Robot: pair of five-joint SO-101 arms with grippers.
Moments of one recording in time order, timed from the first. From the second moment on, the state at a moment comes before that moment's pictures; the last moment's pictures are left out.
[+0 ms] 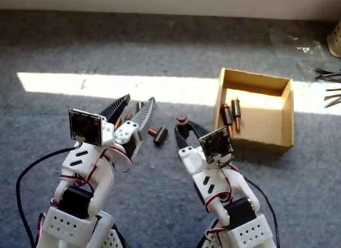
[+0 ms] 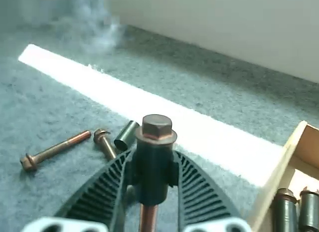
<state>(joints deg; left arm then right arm) 13.1 -83.6 74.8 26.8 12.8 -27.3 -95.0 87.5 28.4 6.5</state>
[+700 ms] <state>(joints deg) 11.8 -83.6 81.4 27.9 12.8 -6.0 -54.4 47.9 46.5 6.6</state>
